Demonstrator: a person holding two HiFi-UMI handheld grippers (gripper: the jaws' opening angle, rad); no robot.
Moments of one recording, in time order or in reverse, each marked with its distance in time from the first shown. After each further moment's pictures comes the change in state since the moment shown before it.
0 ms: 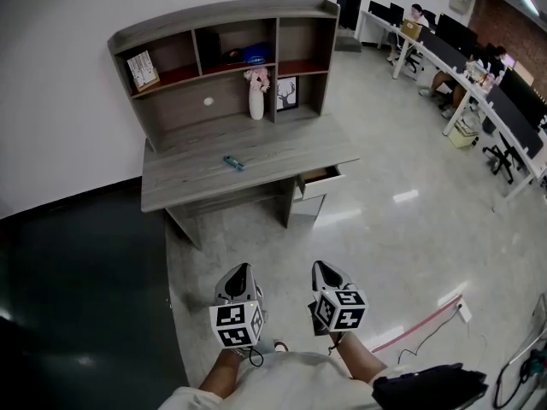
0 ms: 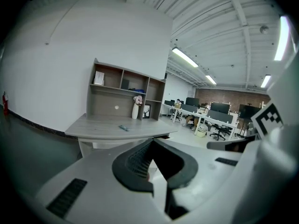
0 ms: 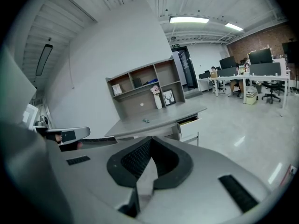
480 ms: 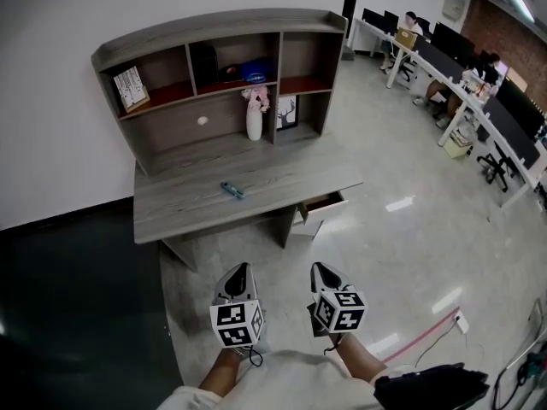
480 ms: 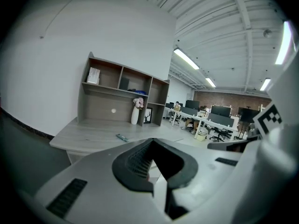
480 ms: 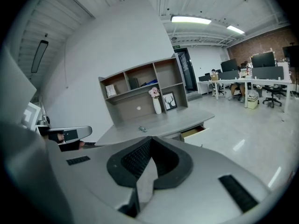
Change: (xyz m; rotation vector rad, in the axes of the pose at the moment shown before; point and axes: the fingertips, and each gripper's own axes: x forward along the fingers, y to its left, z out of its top) left arm 0.059 0.024 0.041 -0.007 -0.033 -0.024; right arm 0.054 0.001 0.046 -0.024 -0.024 -0.013
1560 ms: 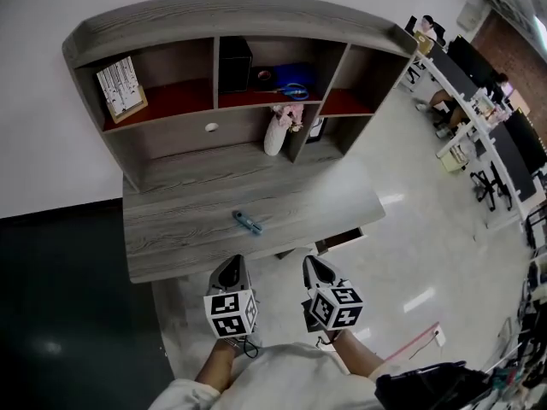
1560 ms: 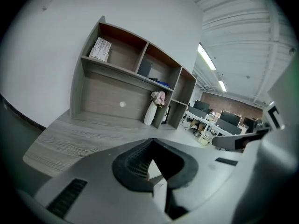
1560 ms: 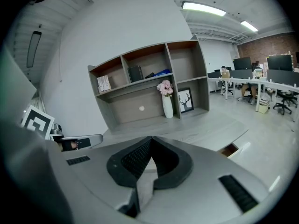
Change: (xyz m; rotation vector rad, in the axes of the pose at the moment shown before) left arm 0.157 0.152 0.043 -0.149 0.094 0.009; right arm 0.196 0.061 0.081 -0.046 0.077 0.032
